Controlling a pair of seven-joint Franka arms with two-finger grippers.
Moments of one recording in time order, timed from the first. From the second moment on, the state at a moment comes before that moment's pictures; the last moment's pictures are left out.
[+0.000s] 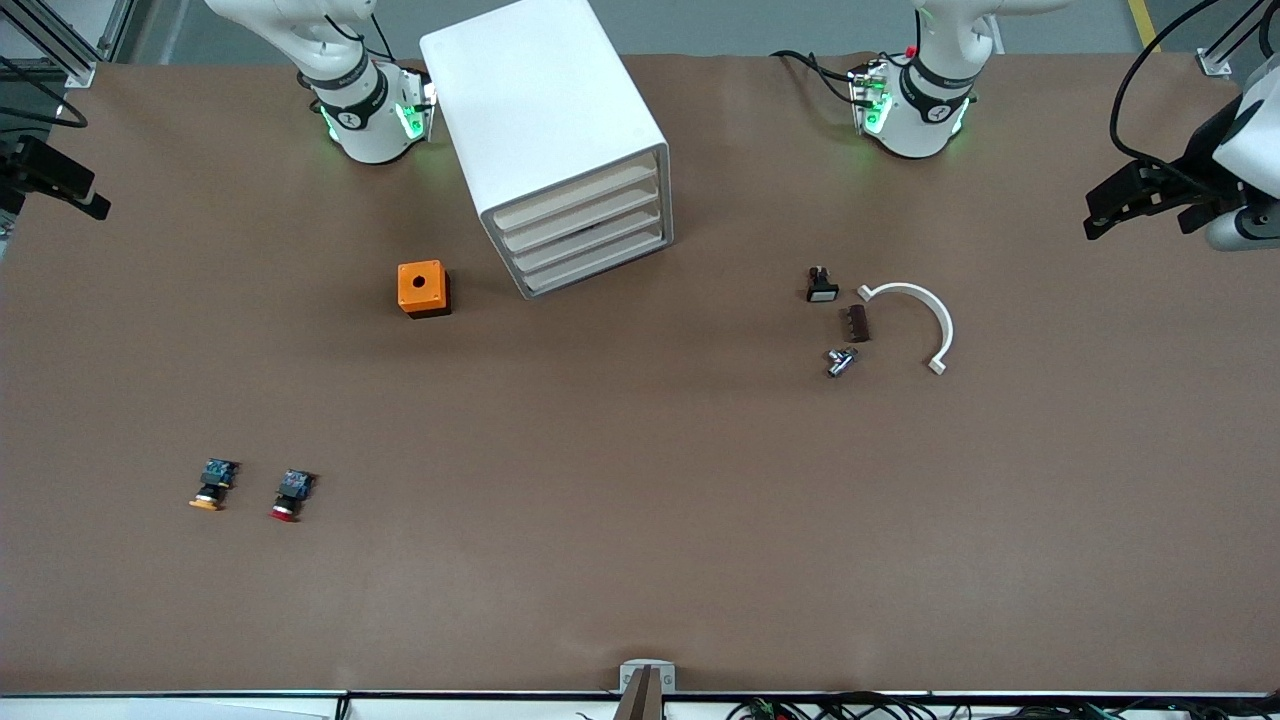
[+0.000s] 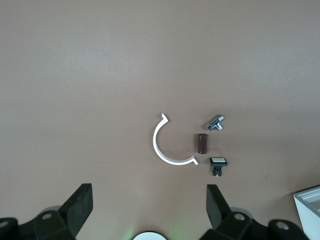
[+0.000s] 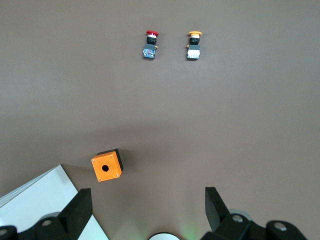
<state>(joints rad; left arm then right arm) -0.02 -0.05 -0.06 -1.56 0.02 1.47 -0.12 -0.04 -0.14 -0.08 -1.63 0.02 1.47 -0.01</state>
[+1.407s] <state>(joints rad) -0.11 0.28 -0.08 -1.56 -0.01 1.59 -0.29 -0.05 -0.11 -0.09 -1.63 0.02 1.48 -0.03</state>
